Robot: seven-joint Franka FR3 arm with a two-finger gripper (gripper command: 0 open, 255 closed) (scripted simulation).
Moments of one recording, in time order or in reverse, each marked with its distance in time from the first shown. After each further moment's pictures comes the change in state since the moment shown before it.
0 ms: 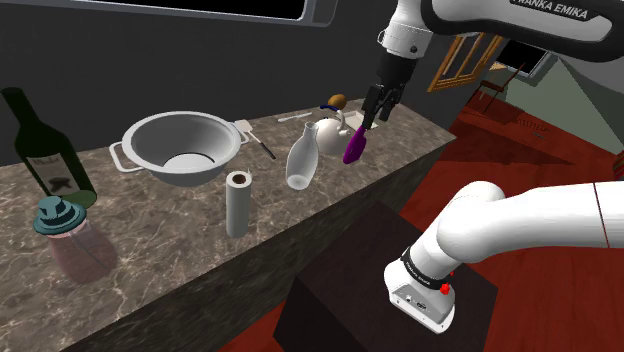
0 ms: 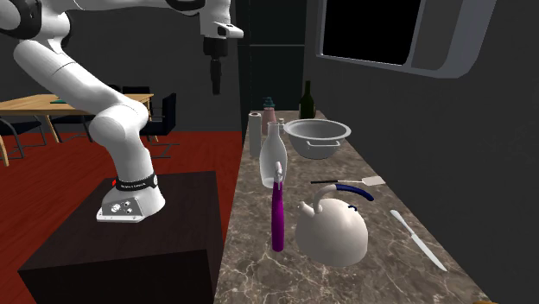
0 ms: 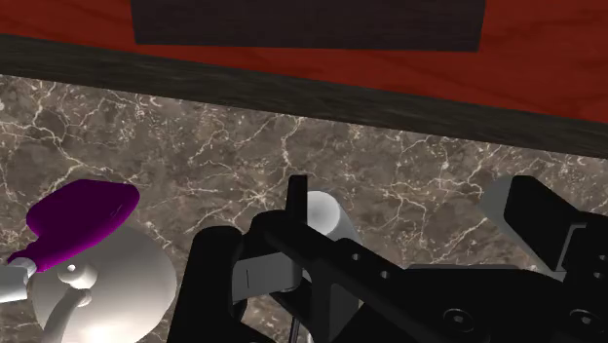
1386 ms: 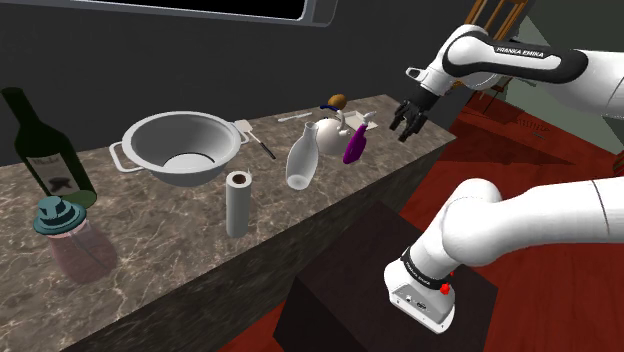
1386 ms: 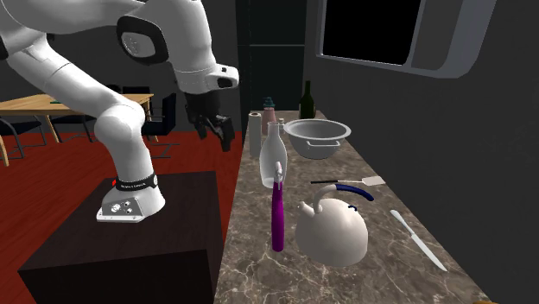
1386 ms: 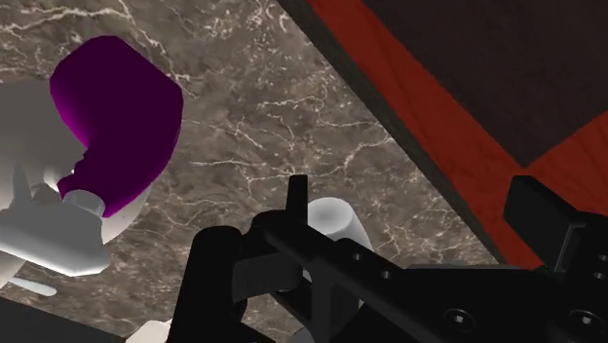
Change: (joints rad) arm 0.140 -0.016 -0.772 -0.131 -0.265 0.294 -1.115
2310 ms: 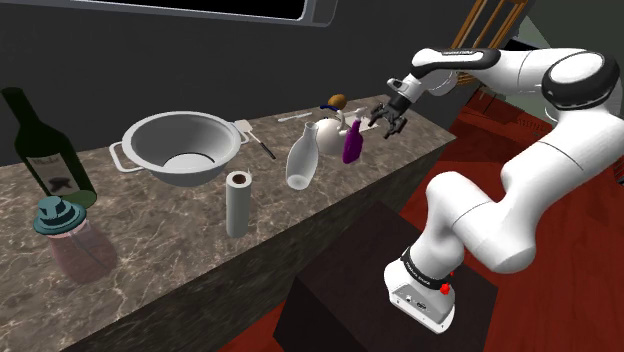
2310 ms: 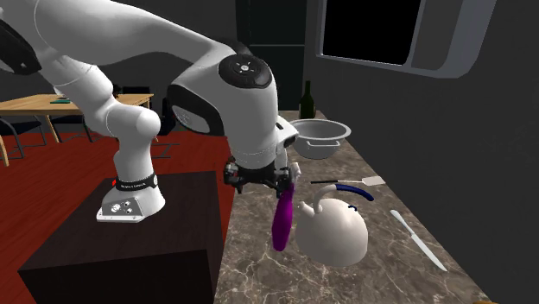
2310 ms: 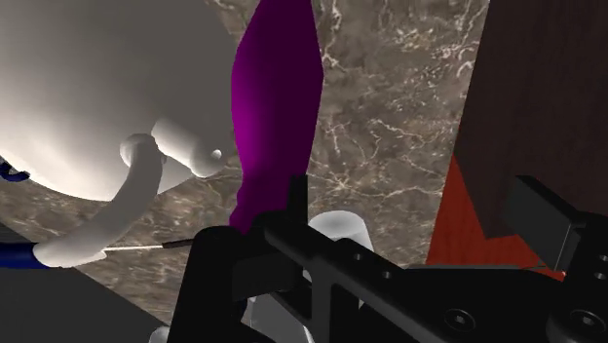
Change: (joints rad) arm 0.943 0.181 -1.019 0.478 0.076 0.050 -0.758
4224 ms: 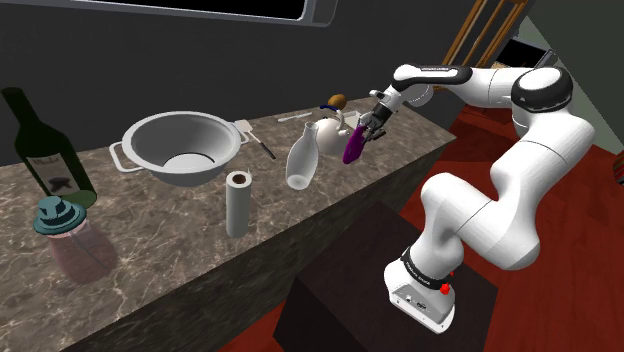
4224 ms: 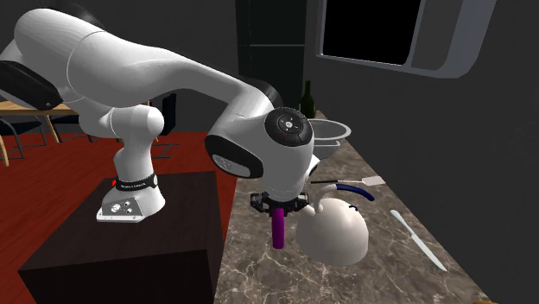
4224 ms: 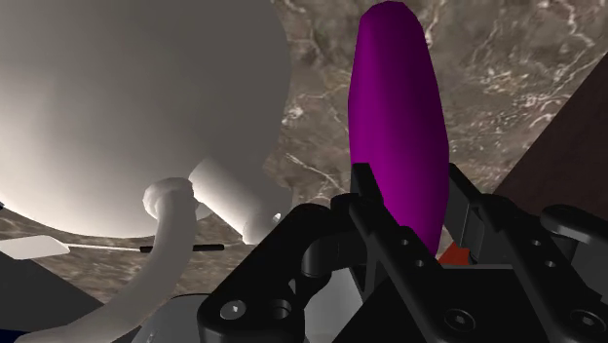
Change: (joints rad) arm 0.281 -0.205 -0.197 0.128 -0.118 0.029 -0.078
